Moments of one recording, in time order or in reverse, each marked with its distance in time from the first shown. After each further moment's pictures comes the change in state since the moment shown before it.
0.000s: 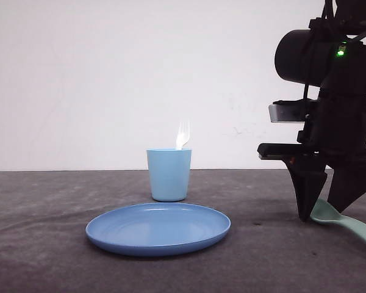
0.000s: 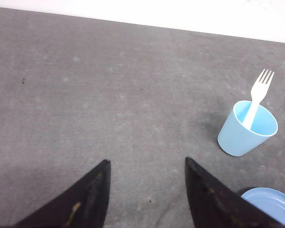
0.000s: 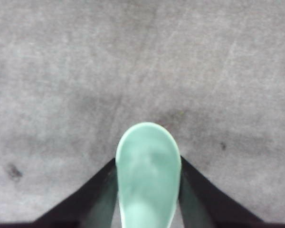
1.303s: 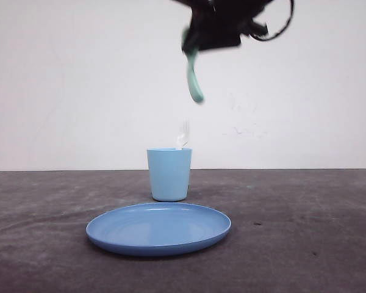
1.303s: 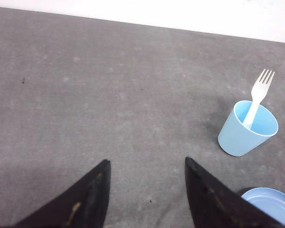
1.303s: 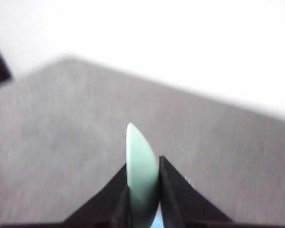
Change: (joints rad) left arm 0.000 0.000 0.000 0.000 0.000 0.000; right arm 0.153 -0.061 0.271 0.681 -0.114 -0.280
